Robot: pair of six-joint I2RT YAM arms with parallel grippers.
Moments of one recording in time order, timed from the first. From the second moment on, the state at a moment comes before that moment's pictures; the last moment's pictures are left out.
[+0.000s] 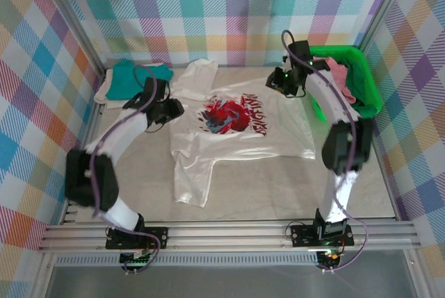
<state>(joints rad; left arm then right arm) -0.25 1.49 1.17 -0.56 0.05 -0.64 0.24 1.85 1.74 -0.81 -0.29 0.49</state>
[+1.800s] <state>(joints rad) -0.59 1.04 0.53 -0.71 -0.07 -1.04 -0.17 1.31 0.71 -0.64 -0.25 0.62</state>
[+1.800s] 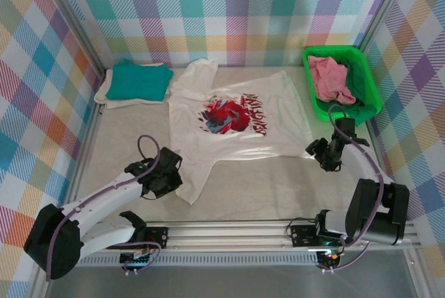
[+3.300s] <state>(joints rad) -0.54 0.55 0.66 -1.00 -0.32 -0.96 -0.18 1.10 0.69 -0.71 -0.38 0.65</state>
